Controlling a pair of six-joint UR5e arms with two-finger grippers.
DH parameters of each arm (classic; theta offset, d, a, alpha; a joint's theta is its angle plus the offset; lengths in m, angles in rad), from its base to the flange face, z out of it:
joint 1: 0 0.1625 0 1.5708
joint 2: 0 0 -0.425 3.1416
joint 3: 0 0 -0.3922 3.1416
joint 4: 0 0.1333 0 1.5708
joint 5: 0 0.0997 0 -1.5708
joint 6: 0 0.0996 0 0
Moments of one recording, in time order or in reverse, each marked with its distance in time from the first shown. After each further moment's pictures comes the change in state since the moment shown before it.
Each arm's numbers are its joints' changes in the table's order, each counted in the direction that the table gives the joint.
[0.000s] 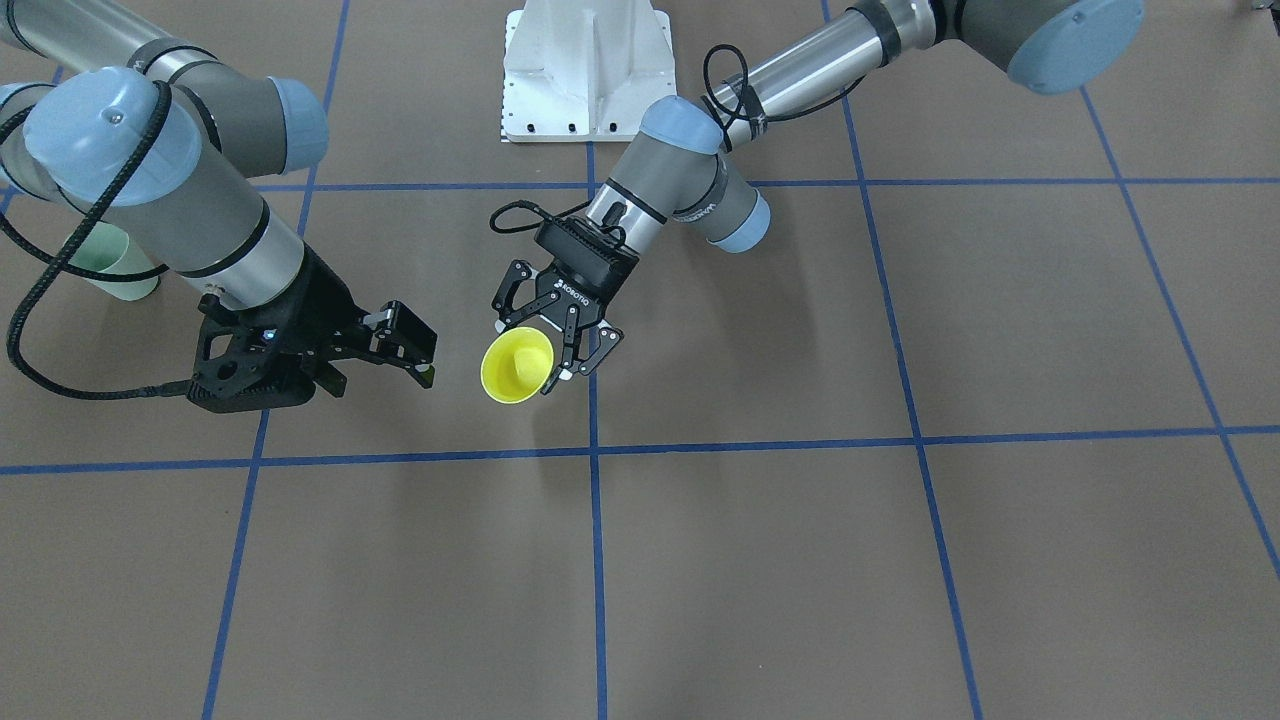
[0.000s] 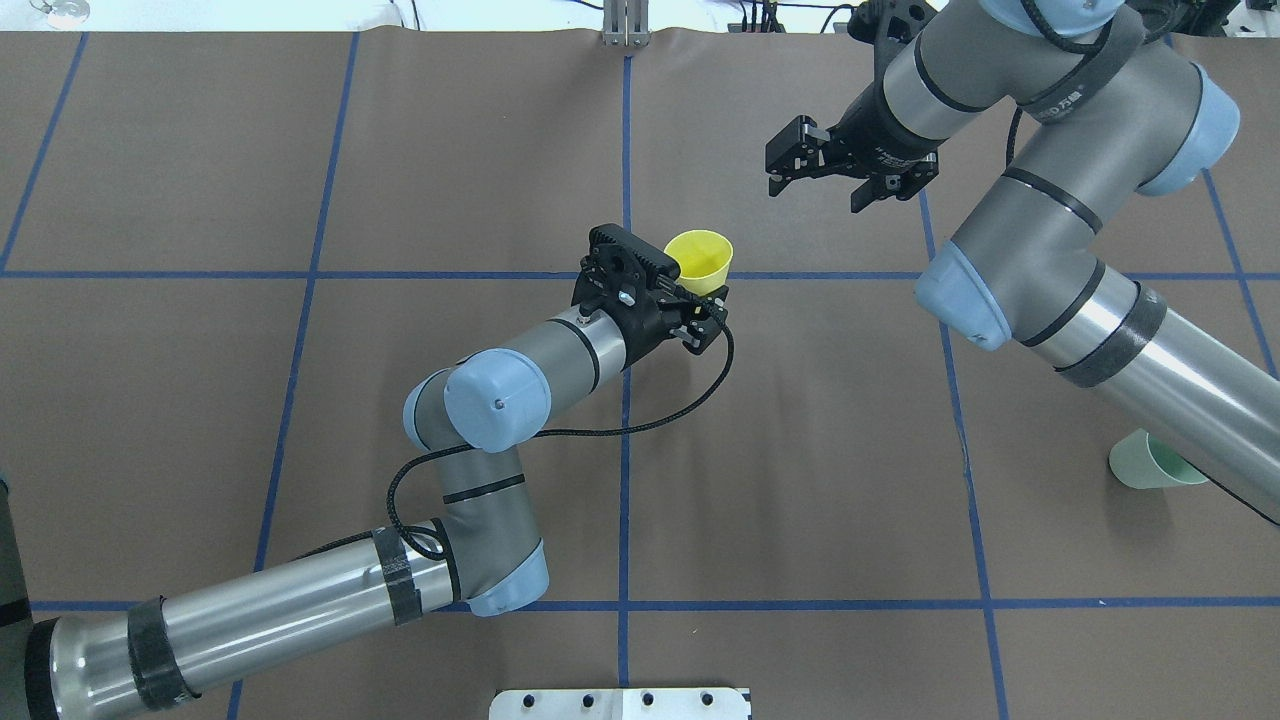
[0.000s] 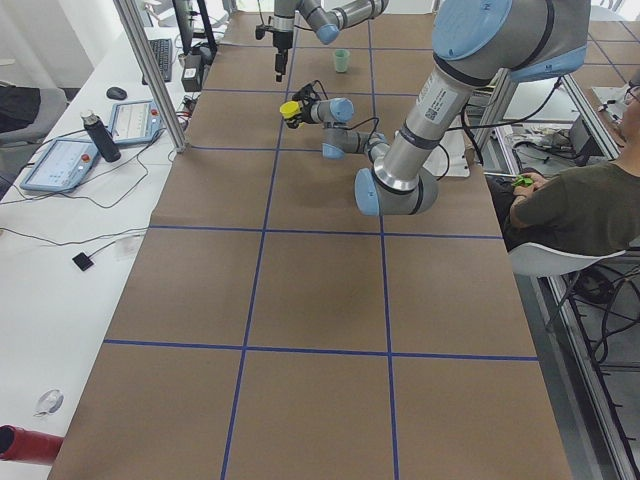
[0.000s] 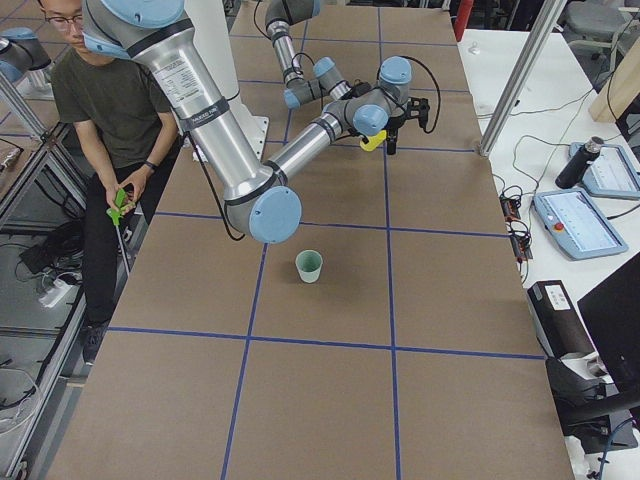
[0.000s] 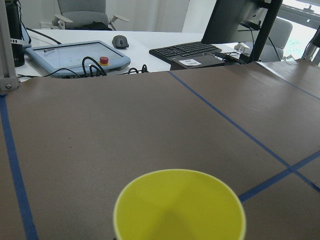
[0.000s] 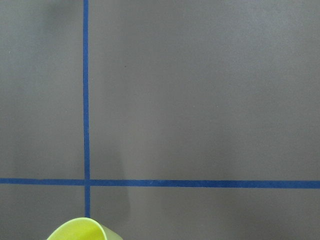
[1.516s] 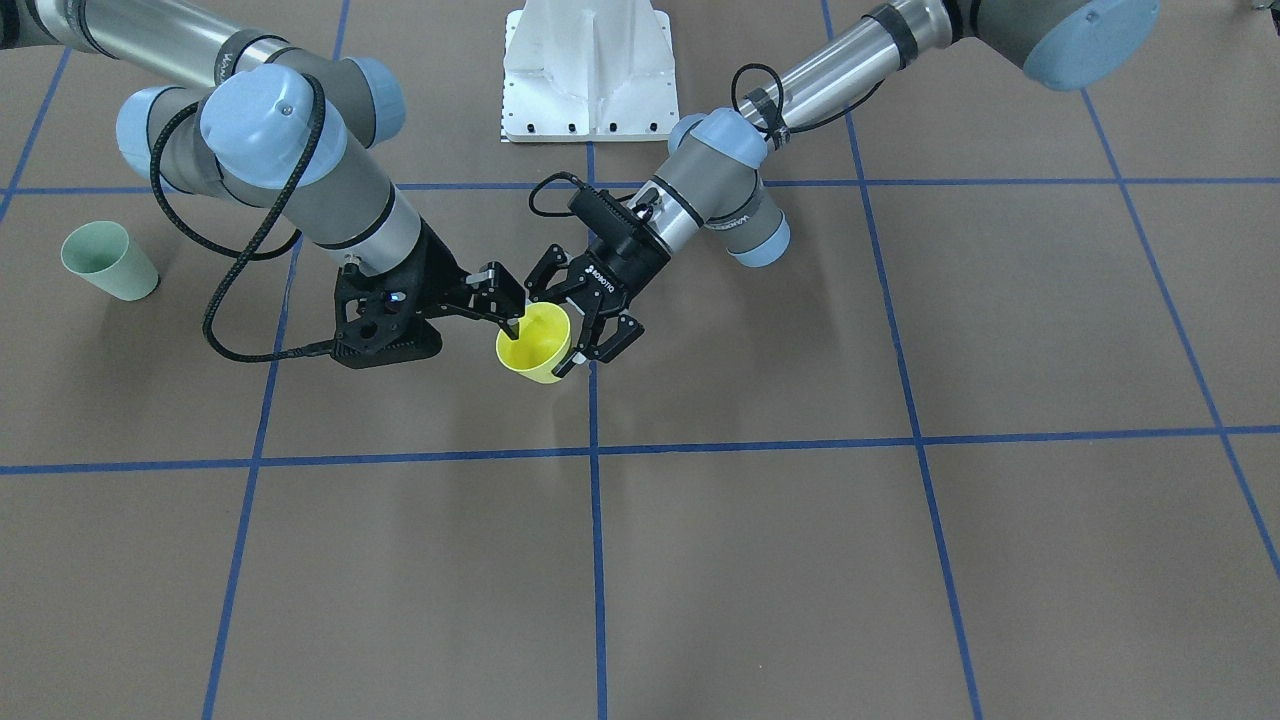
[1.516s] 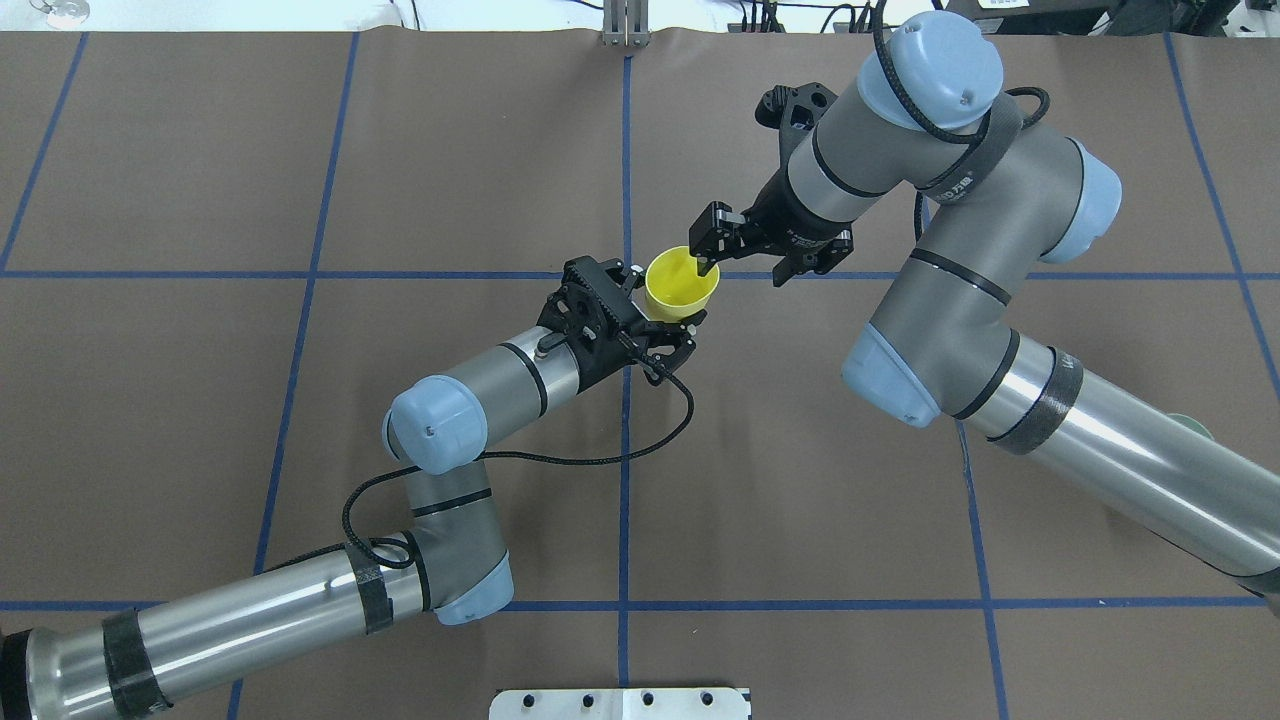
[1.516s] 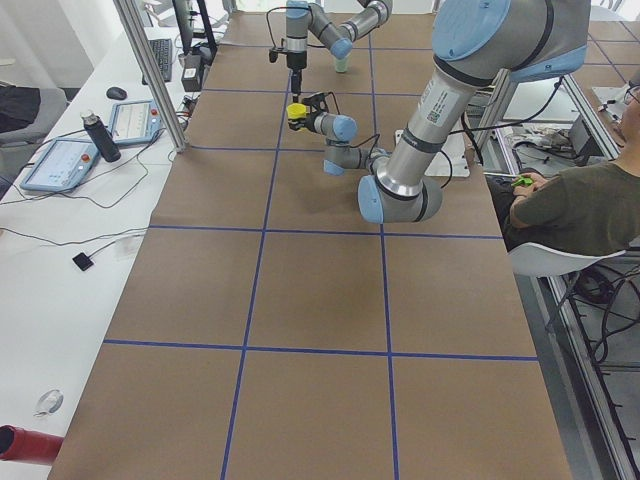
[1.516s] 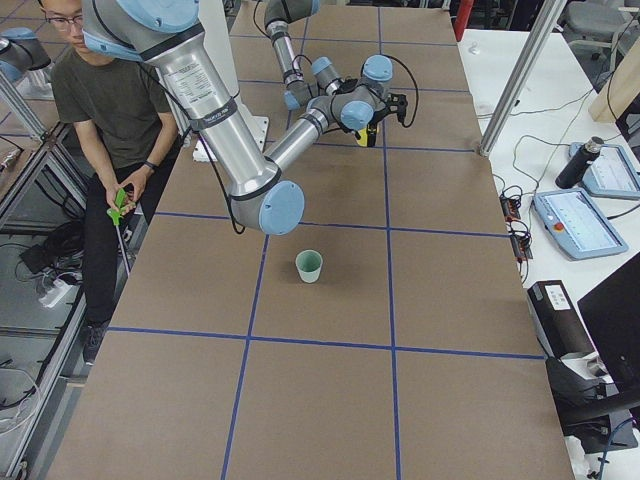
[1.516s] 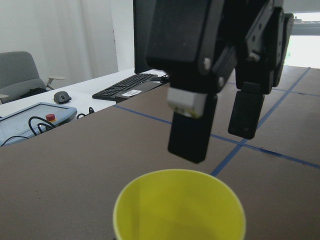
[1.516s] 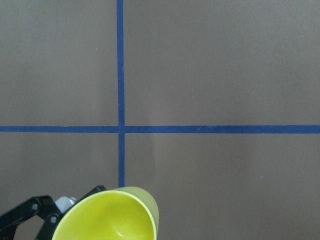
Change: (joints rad) left arm 0.008 0.054 -0.027 -0.211 -0.014 0.262; right arm -0.135 0.030 0.002 0.002 -0.025 0.051
